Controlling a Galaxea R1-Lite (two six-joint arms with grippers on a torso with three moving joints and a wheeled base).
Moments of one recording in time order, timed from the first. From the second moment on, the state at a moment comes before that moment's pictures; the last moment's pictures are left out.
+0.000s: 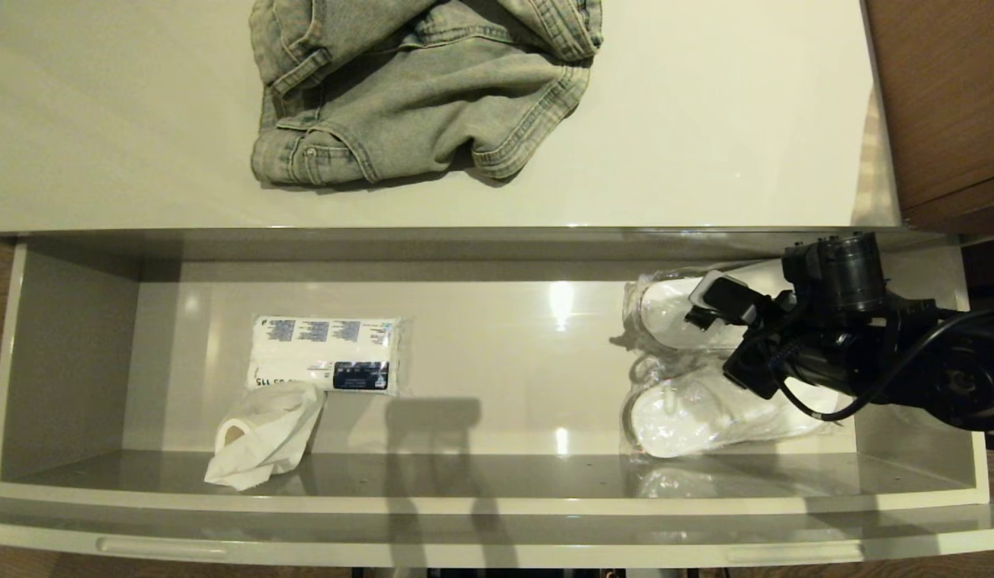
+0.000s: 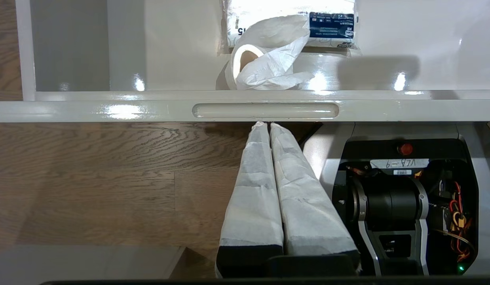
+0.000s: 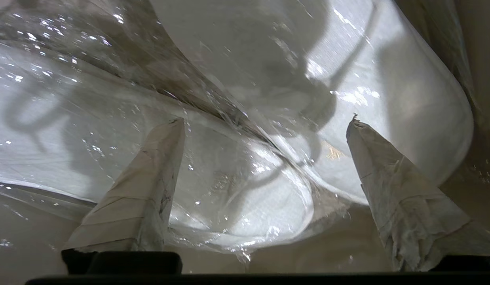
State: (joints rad) left arm 0.00 0.00 0.00 0.01 0.00 0.00; right arm 0.32 1.76 -0.91 -0.30 -0.35 -0.77
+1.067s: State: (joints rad) left arm 0.00 0.00 0.00 0.01 0.00 0.00; right arm 0.23 1.92 -0.89 -0.63 -0.19 -1.12
